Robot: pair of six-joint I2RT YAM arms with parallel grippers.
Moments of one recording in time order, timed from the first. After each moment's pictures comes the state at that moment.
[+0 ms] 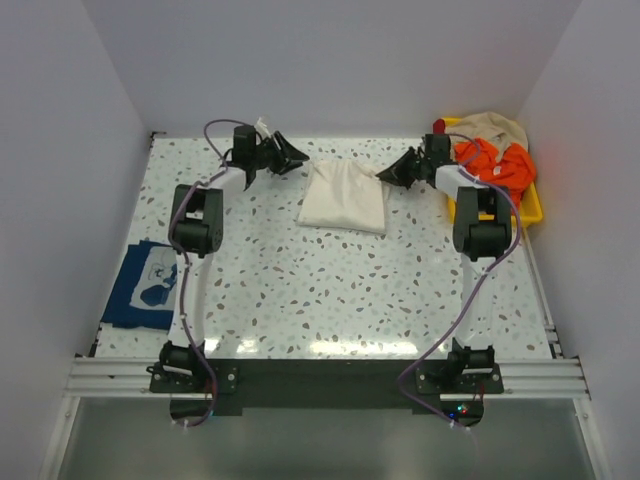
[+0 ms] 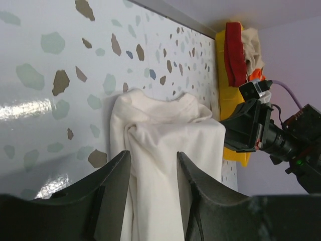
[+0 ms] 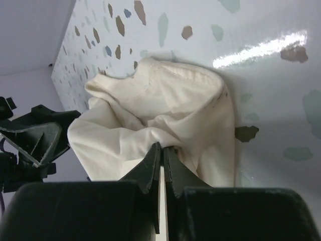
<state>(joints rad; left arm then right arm) -0.17 2.52 1.91 0.18 0.66 -0.87 0.04 2.36 1.75 -0.15 -0.54 0.90</state>
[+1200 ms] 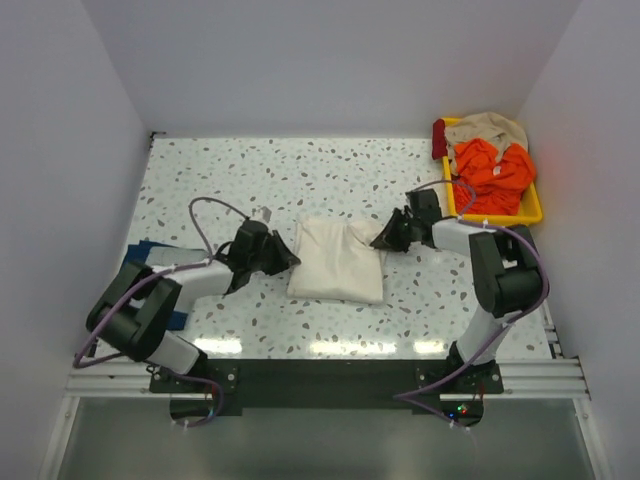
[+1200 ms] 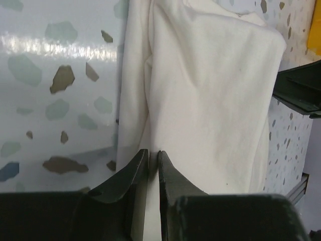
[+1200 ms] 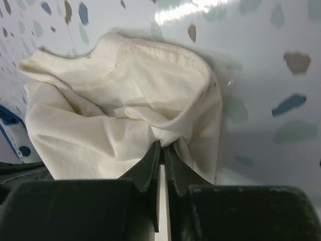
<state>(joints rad) -0.49 1.54 0.60 0.25 0.14 -0.85 0.22 1.80 0.94 -0.08 -0.37 0.74</state>
